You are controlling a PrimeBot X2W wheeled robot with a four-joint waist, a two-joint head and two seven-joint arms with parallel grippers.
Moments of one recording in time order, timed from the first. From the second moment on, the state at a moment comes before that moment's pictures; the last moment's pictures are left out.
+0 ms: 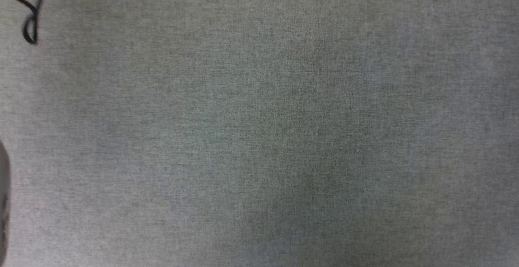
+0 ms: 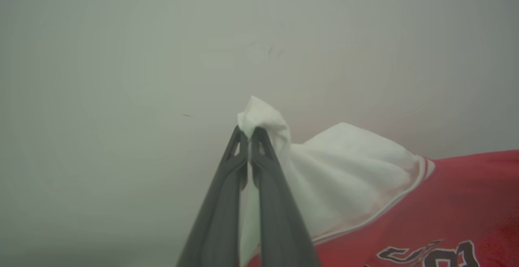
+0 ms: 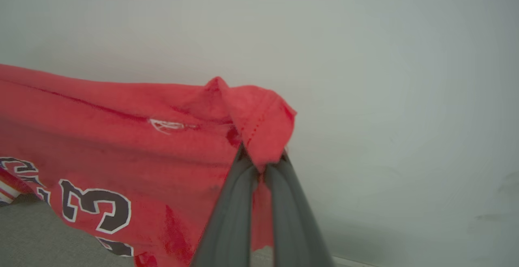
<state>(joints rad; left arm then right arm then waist) -1.50 0.42 -0.32 0.66 -0.66 -0.04 -0.16 -1.55 -0.28 0.10 0.67 0.12 0.13 0.21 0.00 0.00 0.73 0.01</state>
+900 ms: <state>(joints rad) -0.42 0.39 -0.33 0.54 -0.85 -0.05 -0.22 -0.46 -0.32 0.15 0.47 0.37 0.13 0.21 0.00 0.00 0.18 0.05</state>
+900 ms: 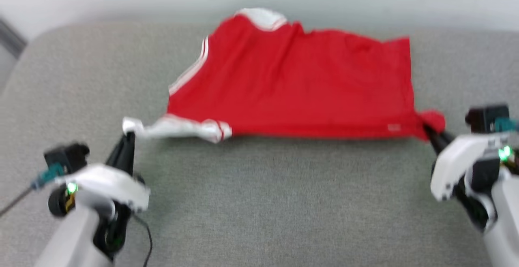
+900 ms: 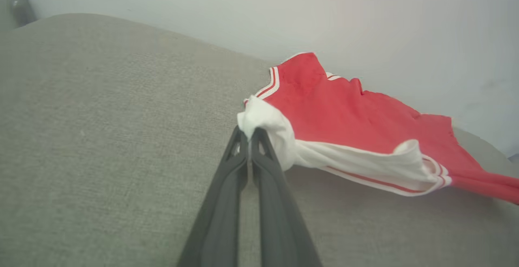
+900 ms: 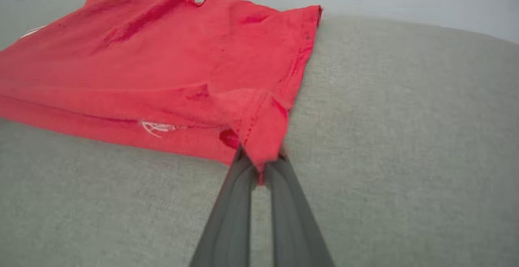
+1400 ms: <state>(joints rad) 0.17 0.48 -0.28 0.02 -0.95 0.19 -0.09 0.12 -0.23 -0.05 0.09 0.35 0.13 0.40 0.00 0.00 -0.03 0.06</state>
